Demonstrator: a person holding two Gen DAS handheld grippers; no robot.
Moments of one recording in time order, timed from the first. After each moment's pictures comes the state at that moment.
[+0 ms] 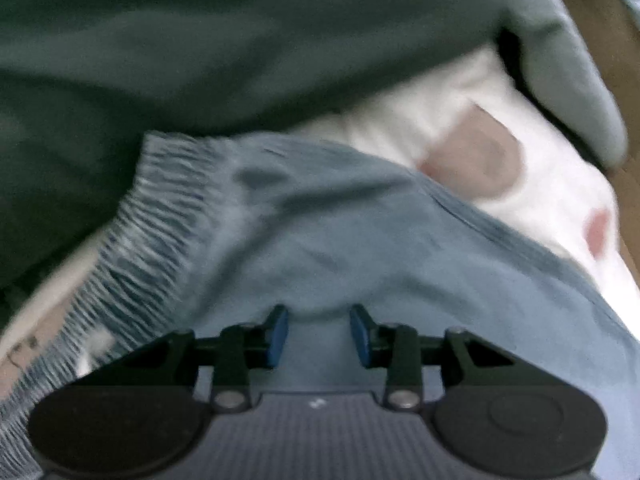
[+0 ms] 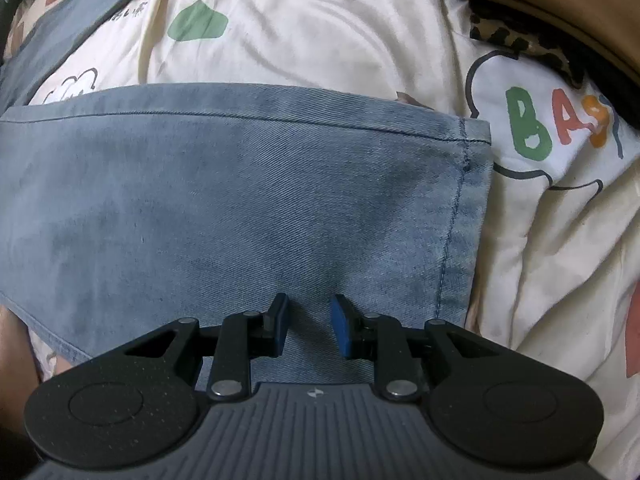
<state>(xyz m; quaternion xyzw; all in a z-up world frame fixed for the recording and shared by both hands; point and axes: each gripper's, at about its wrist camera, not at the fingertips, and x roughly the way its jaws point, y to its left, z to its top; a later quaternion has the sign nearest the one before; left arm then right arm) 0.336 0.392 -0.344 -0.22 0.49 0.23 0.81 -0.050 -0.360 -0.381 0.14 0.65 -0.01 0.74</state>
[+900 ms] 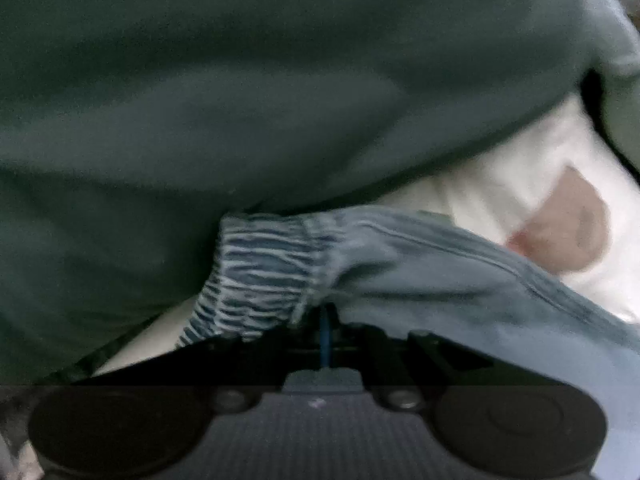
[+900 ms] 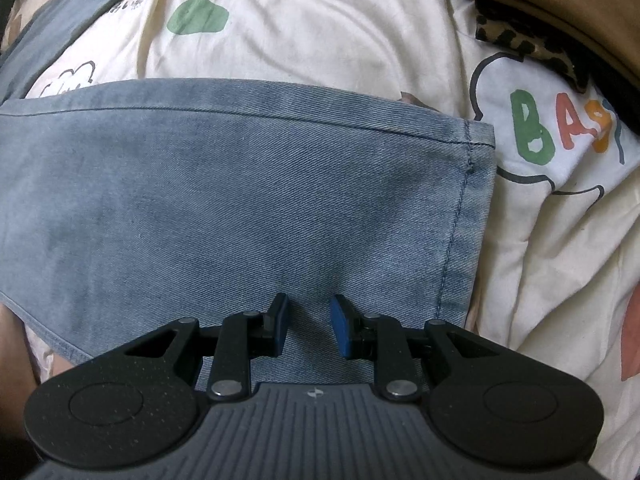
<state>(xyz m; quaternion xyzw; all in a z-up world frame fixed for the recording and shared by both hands) 0.347 0.433 -0.326 -0.16 0.50 0.26 0.81 -0.045 -0.358 -0.380 0.13 0.66 -0.01 0.74</state>
